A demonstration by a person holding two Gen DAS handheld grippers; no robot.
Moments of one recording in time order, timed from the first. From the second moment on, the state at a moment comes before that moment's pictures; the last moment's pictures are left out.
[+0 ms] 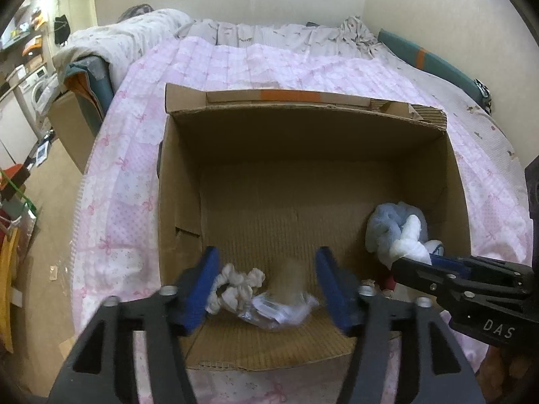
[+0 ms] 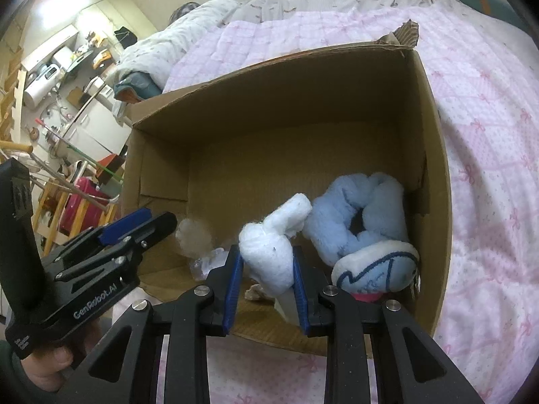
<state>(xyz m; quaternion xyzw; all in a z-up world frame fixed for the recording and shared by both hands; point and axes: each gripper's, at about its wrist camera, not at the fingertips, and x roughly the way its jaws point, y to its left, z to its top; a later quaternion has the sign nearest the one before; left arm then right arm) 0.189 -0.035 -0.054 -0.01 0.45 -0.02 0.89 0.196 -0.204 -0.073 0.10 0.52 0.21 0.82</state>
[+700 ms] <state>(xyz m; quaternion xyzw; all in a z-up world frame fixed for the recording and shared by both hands) 0.170 -0.018 -0.014 -0.03 0.44 0.00 0.90 0.189 -0.221 -0.037 0.12 0.45 0.18 0.87</state>
